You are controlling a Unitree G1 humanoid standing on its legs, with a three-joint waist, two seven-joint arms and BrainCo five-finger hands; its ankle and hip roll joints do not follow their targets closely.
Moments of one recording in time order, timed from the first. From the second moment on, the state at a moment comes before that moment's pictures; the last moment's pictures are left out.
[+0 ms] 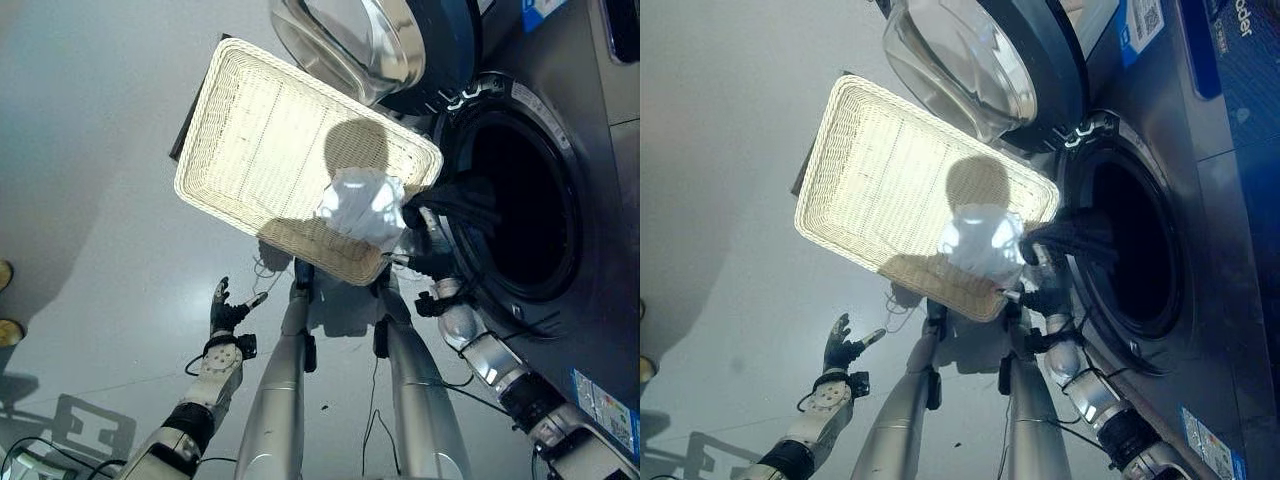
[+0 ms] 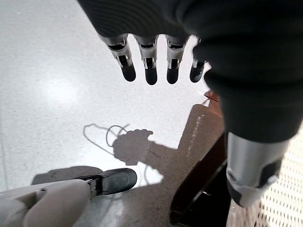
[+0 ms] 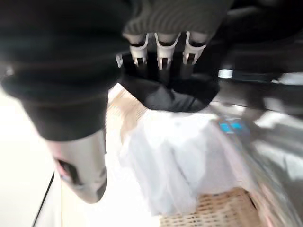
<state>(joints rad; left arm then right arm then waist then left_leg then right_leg) -0.30 0.32 -0.34 0.80 -0.43 -0.25 0.45 -0.42 -0.50 0.49 0.27 -0.18 -0.19 -0.55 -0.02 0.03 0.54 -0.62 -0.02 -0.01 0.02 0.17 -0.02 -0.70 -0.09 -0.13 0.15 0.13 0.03</state>
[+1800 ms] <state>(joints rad) -0.37 0.33 -0.37 0.90 -0.43 -0.25 0.40 -0.59 -0.38 0.14 0.60 0.49 -0.45 -0.93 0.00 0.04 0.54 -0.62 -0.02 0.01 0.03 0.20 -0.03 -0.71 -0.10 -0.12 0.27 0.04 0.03</state>
